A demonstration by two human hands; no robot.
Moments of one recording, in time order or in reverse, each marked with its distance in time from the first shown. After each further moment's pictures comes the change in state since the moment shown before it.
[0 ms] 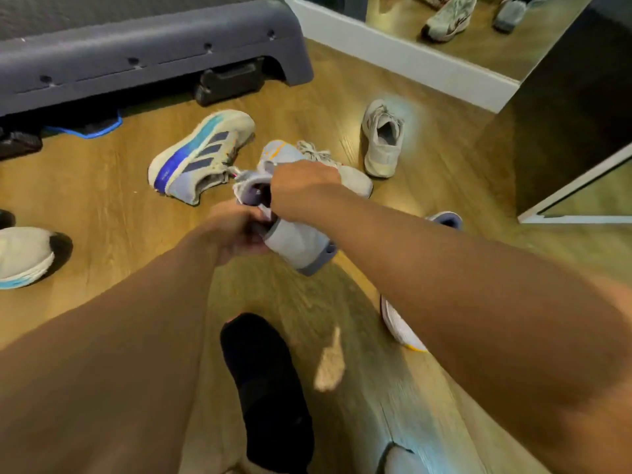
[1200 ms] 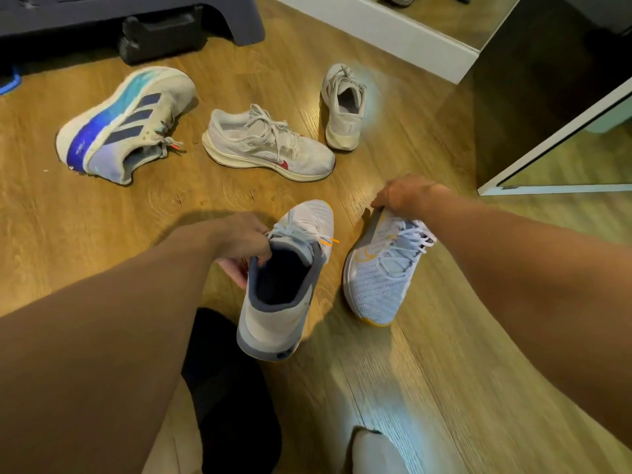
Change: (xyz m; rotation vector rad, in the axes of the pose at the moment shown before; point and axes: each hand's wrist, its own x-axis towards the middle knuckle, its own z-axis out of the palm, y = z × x) left_hand 0.030 -0.031 0.058 0.837 -0.325 -0.124; right_hand 0.016 0.247 0.093 -0.585 -0.407 0.004
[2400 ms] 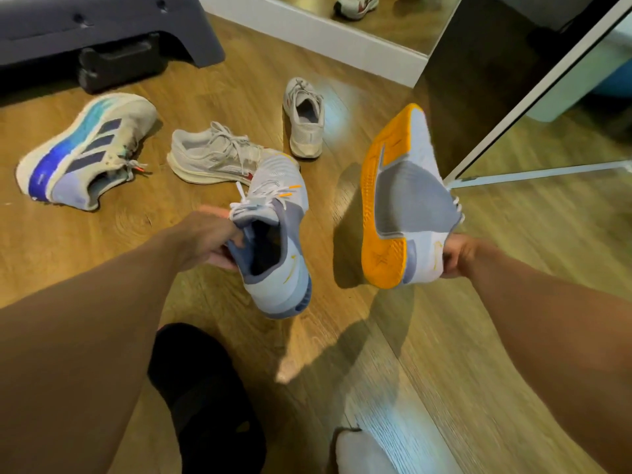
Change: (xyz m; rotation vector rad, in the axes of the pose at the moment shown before) left_hand -0.003 0.010 0.000 -0.445 0.161 0.137; right_hand -0.108 0.001 0.107 2.199 -0.121 0.539
